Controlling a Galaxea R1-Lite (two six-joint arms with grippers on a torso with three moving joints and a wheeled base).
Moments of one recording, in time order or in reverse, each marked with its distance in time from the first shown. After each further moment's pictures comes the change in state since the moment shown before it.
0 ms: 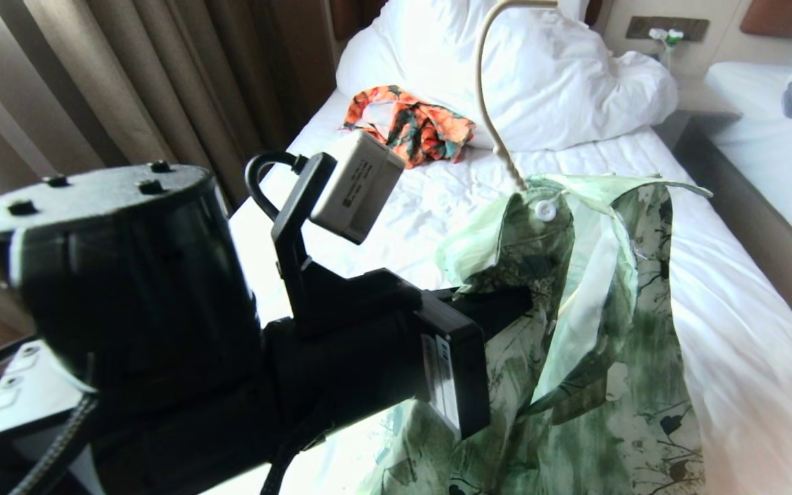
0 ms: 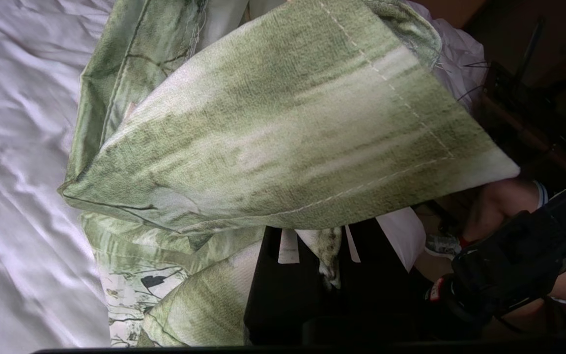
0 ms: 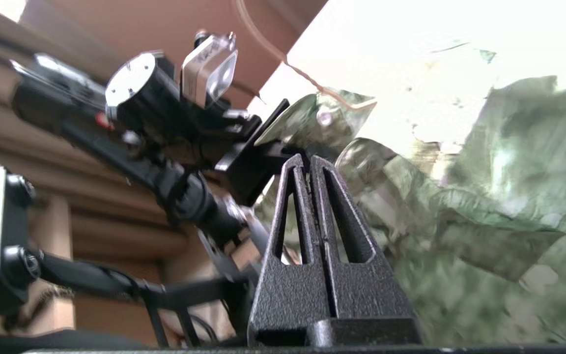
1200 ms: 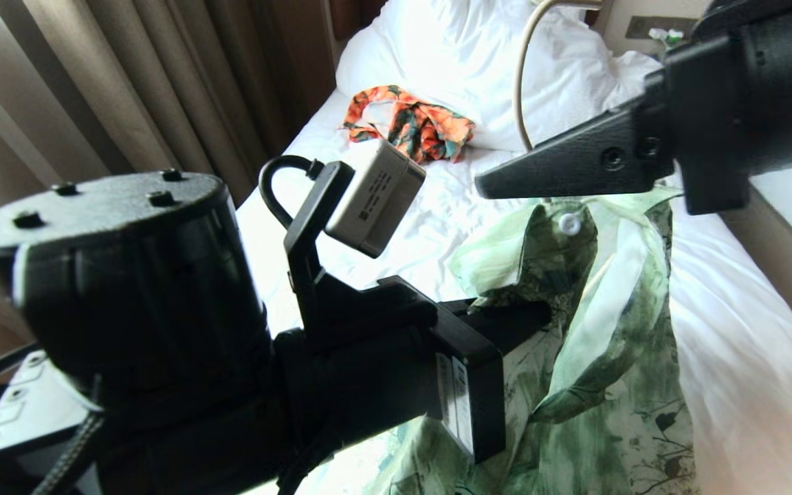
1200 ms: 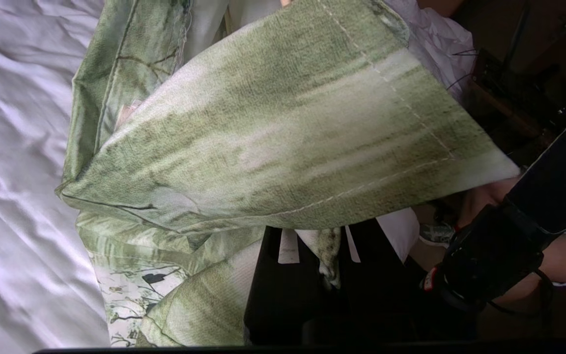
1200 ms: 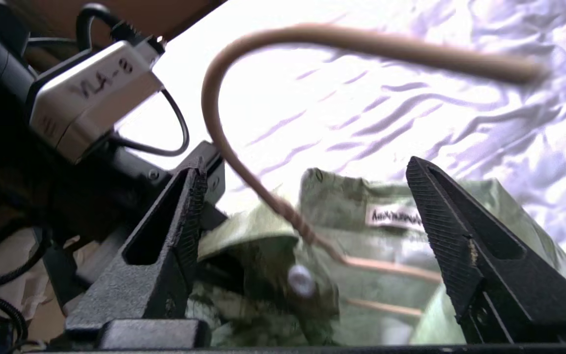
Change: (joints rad) left arm -0.025 0.005 -0.005 0.003 -0.013 0.025; right arm 0.326 0.285 -0.151 -0.053 -0.448 -0.350
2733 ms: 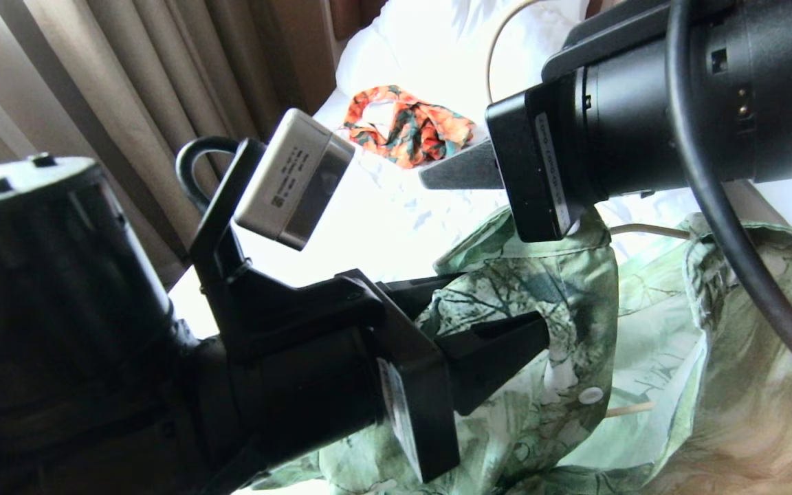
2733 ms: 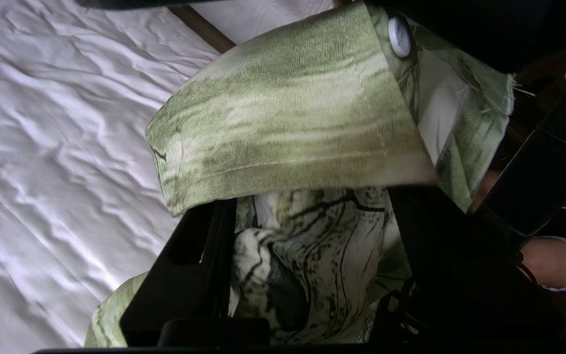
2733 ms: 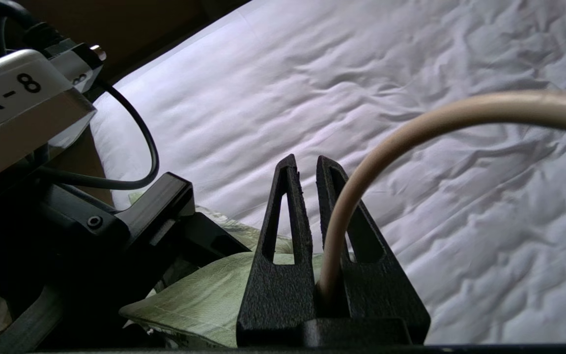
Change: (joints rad) left arm -0.005 -0.093 0.057 0.005 0.010 0.007; right arm 0.102 0.089 0.001 -0.127 -0.132 -0.017
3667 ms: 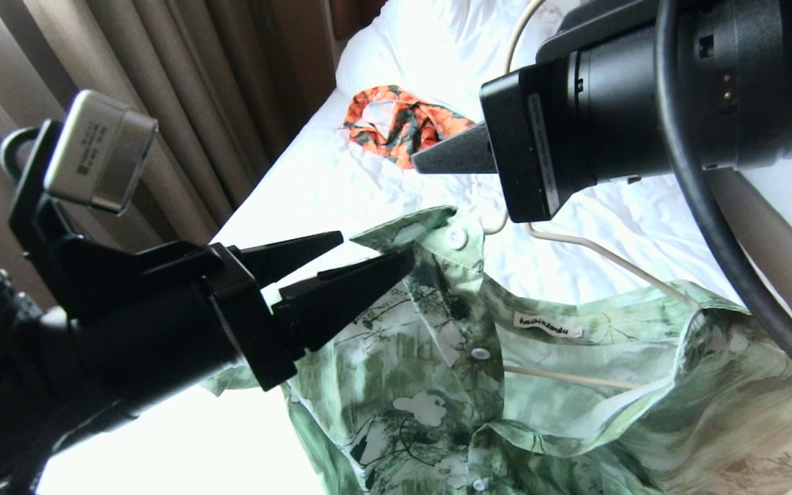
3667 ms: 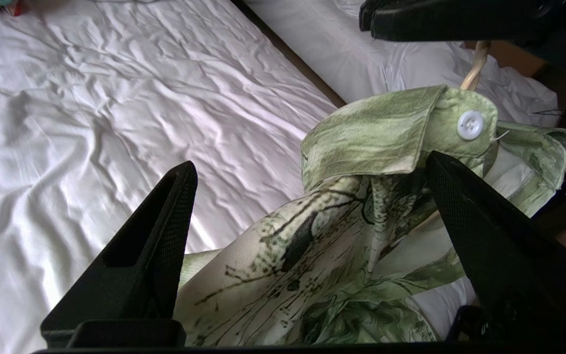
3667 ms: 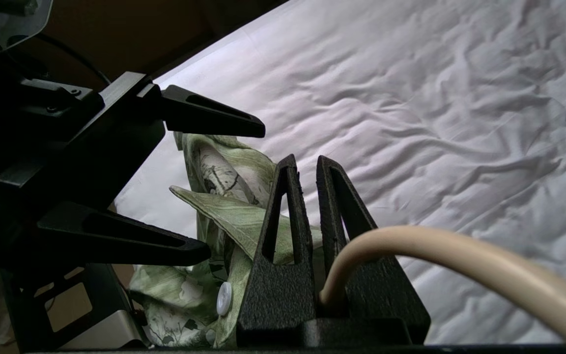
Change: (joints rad) left arm 0.221 -0.177 0.107 0.022 0.013 0.001; right arm -0.017 0.010 0.001 -0.046 0.033 0.001
